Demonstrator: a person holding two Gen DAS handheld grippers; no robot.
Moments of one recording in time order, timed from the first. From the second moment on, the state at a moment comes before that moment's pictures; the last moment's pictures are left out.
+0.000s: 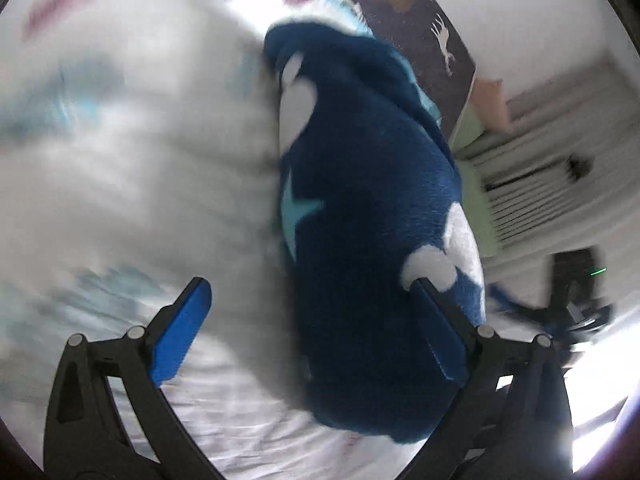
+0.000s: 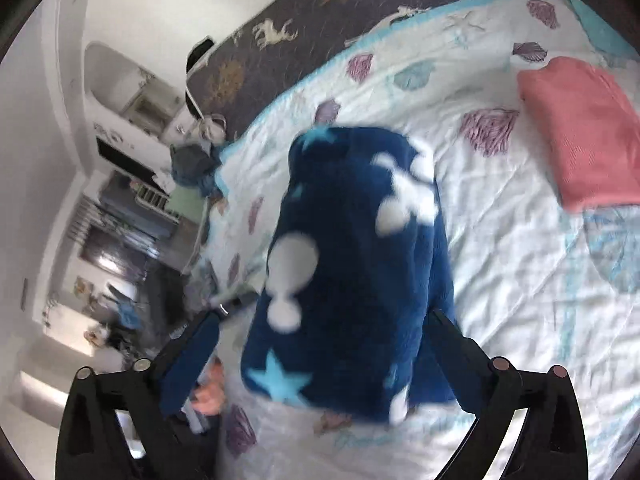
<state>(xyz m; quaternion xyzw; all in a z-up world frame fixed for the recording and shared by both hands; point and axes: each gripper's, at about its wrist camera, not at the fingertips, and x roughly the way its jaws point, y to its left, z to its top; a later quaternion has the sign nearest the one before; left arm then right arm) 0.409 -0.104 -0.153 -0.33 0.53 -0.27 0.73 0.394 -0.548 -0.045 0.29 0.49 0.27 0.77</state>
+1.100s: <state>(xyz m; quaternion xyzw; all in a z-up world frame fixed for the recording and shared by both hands) 0.450 -0.191 -0.170 -0.36 0.52 -0.42 0.65 0.529 -0.520 -0.178 0.37 0.51 0.42 0.66</state>
